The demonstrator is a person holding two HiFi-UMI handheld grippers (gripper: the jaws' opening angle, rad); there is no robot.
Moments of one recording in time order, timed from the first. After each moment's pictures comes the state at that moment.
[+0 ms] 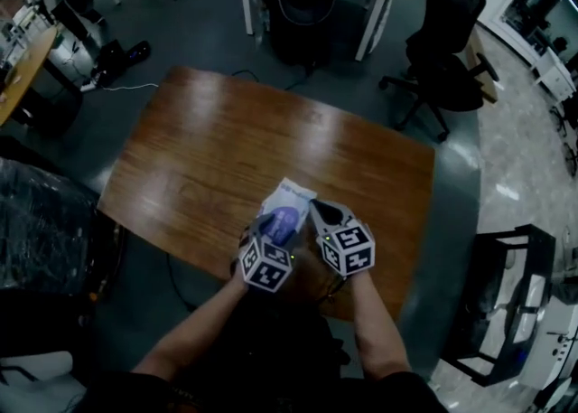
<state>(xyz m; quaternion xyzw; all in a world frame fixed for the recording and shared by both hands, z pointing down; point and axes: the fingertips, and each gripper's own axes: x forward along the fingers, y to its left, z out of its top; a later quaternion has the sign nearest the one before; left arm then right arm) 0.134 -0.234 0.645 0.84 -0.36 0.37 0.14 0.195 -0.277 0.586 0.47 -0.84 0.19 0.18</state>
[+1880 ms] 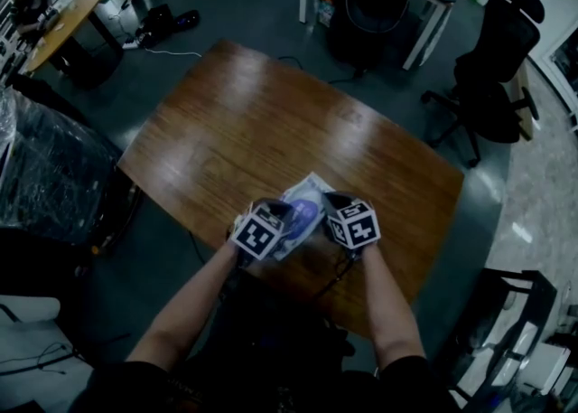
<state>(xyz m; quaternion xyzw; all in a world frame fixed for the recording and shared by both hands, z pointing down) 0.107 -0.252 0.639 0.84 -0.32 0.35 0.24 0.175 -0.304 0.664 0.35 -0.85 0.22 0.33</state>
